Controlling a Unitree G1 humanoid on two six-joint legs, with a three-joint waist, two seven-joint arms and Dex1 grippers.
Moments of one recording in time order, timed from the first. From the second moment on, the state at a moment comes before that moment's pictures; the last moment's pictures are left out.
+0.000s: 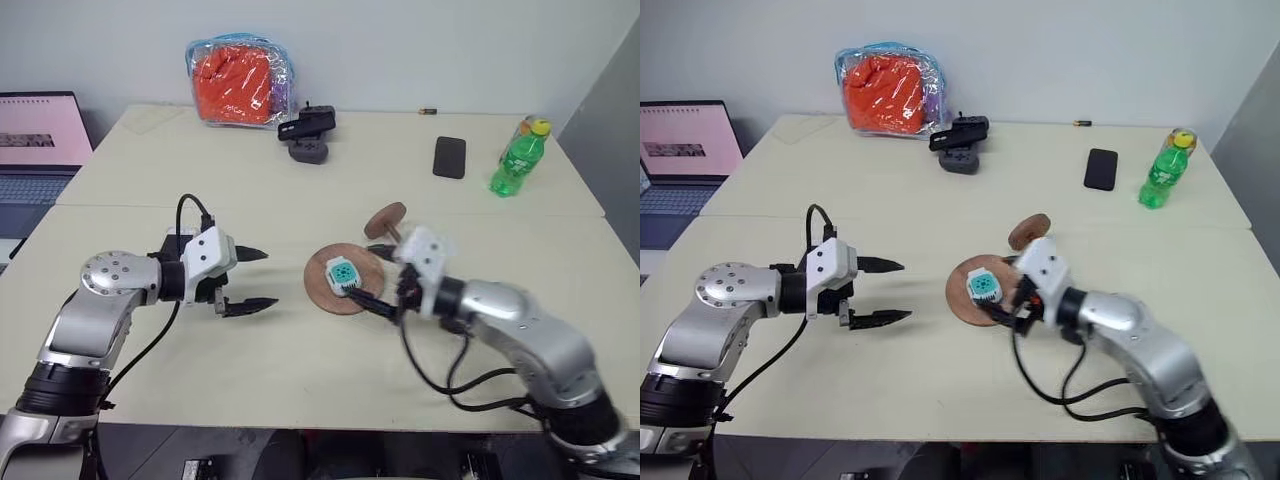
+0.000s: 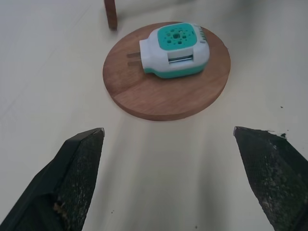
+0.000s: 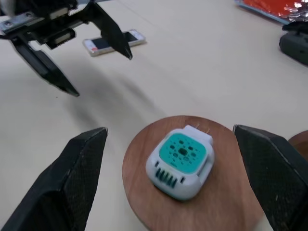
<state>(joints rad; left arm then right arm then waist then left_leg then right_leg) -0.35 0.86 -0.01 -0.03 -0.29 0.25 -1.22 -0.37 -0.41 0.31 -0.55 0.38 0.80 0.42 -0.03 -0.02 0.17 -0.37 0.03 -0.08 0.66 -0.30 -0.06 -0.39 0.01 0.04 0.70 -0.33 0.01</state>
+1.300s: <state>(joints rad) -0.40 0.76 -0.04 -0.04 -0.33 0.25 -1.23 -0.46 -0.33 0.35 -0.42 0.11 0.80 0.40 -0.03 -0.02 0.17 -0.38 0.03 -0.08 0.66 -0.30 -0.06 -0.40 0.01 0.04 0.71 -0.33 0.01</state>
